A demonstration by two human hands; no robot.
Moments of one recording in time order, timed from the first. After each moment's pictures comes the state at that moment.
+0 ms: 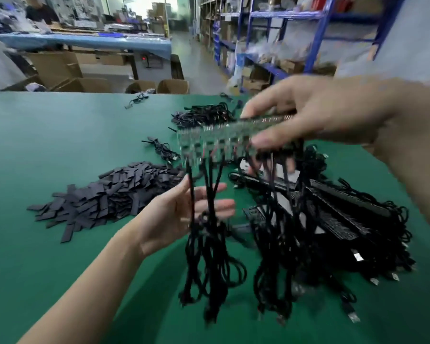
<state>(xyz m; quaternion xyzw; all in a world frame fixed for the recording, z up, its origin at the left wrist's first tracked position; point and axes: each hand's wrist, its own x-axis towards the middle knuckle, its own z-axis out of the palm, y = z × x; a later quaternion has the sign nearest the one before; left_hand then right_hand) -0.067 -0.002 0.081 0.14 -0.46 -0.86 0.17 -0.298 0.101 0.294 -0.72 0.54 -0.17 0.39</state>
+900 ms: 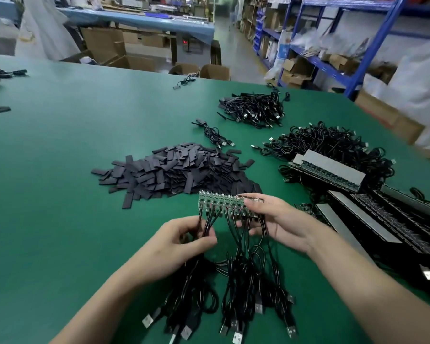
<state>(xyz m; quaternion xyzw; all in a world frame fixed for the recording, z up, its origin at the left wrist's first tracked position) 0.052 0.040 0.043 0.33 -0.73 -0.54 0.24 -0.212 0.055 0.053 -0.35 0.51 -0.42 0.66</state>
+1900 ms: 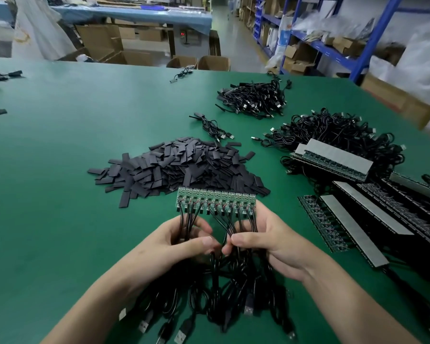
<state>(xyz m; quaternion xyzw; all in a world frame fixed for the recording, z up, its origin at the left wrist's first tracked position) 0.058 0.045 0.043 0.34 -0.58 -0.70 0.22 -0.177 0.094 0.040 -0.43 0.43 -0.45 0.66</state>
